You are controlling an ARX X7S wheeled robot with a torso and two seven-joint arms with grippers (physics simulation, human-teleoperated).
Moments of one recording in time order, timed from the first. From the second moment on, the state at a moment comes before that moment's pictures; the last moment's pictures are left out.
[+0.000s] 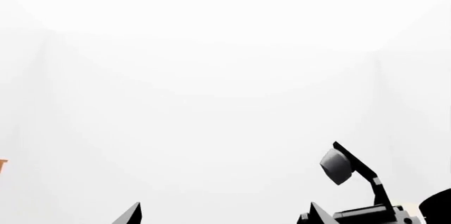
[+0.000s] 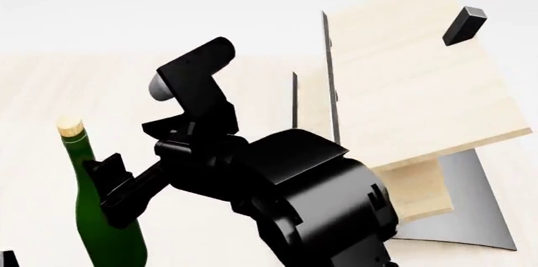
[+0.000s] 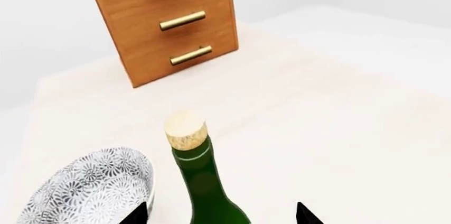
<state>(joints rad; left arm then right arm) 0.33 -0.31 0.21 0.54 -0.06 0.51 -0.34 1.05 0.05 -0.48 0.24 0.57 0.96 -0.48</state>
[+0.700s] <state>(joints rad) 0.32 -0.32 0.22 0.54 -0.06 0.51 -0.35 1.20 0.00 -0.91 0.63 0.92 0.48 -0.36</state>
